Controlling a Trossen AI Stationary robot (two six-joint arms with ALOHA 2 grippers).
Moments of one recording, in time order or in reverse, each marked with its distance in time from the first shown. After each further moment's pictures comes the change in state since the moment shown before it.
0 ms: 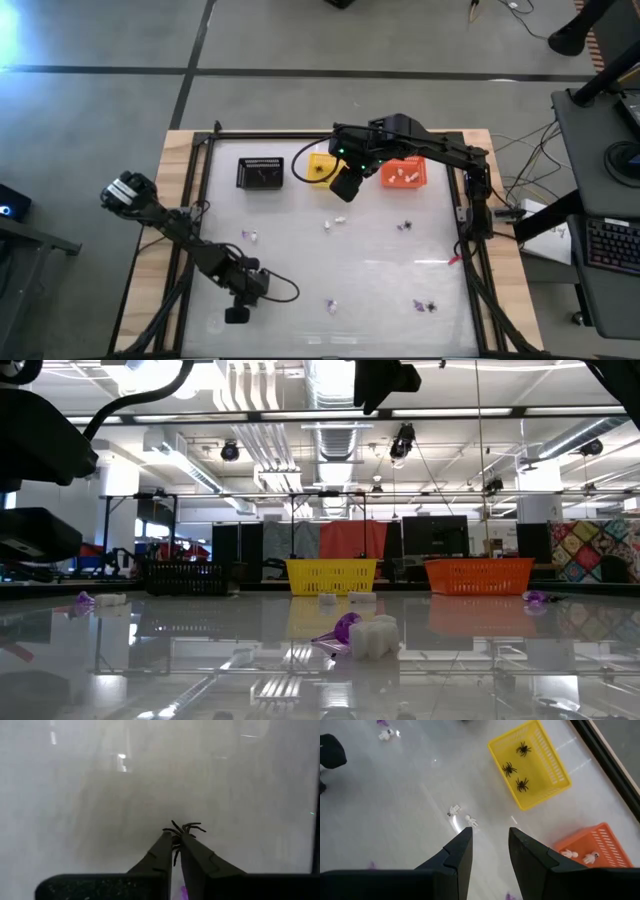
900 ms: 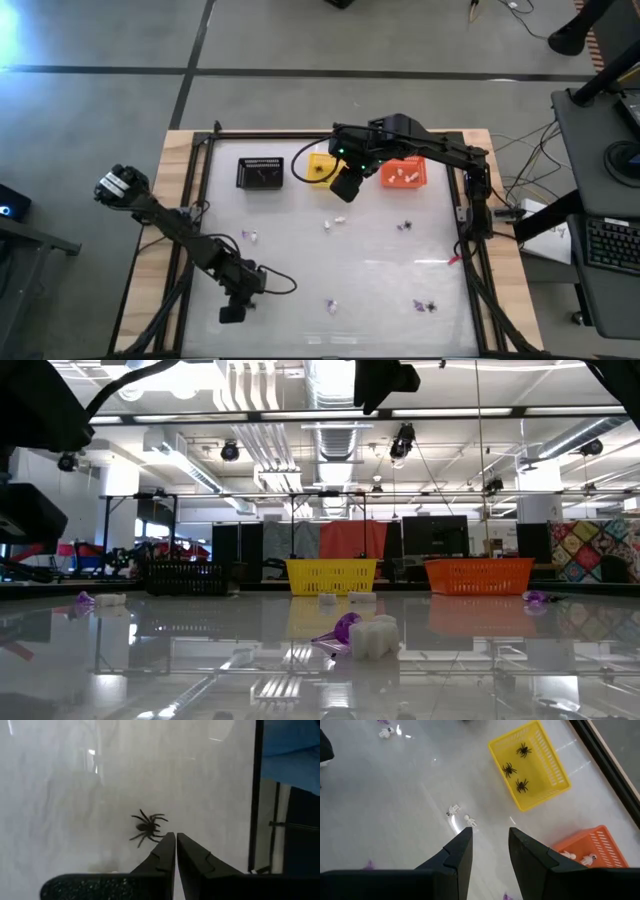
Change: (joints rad) left arm 0.034 -0.139 -0.003 -0.010 0.125 -0.051; right arm 0.000 0.000 0.000 0.001 0.000 -0.019
